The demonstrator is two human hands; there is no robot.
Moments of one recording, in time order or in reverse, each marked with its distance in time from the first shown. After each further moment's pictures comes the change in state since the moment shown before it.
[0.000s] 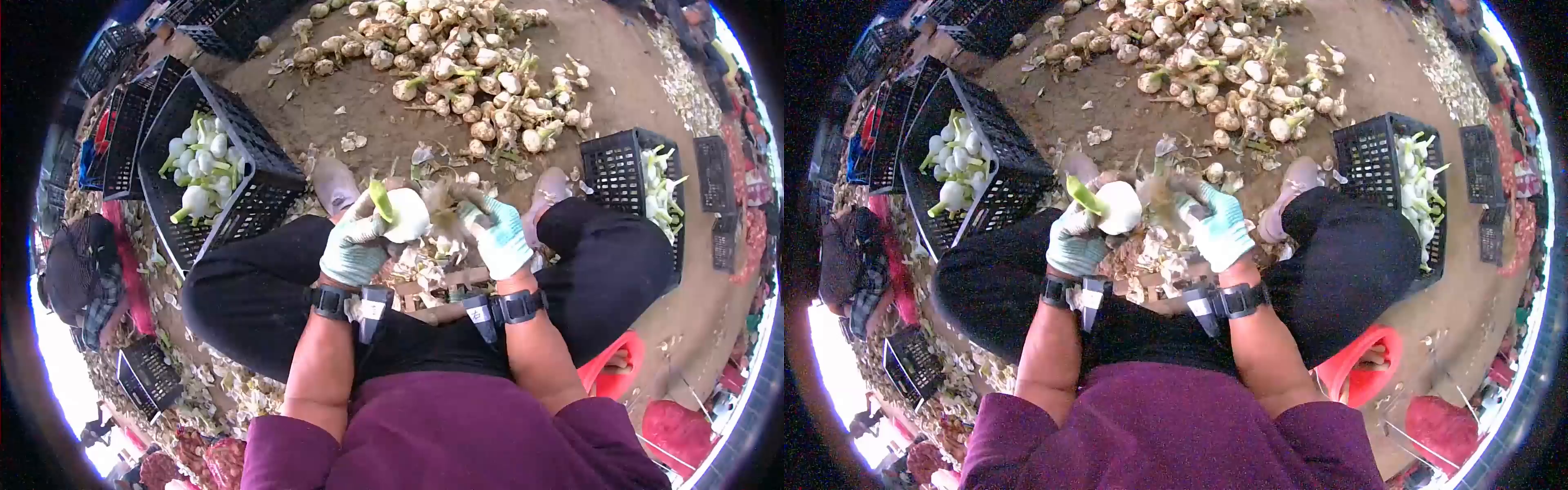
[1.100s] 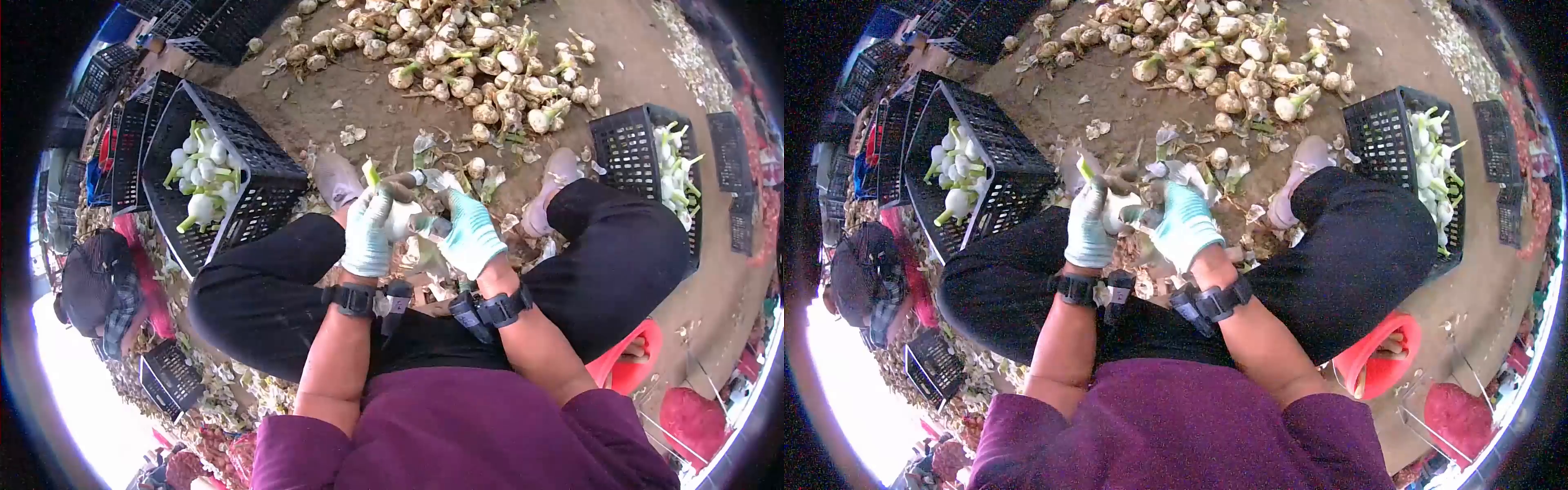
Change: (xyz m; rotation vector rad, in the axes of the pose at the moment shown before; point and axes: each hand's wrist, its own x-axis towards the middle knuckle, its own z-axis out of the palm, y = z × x) left_hand 0.020 -0.026 -0.015 0.316 0.344 0.076; right_hand 0.003 -0.009 0.029 -0.530 0.047 -0.331
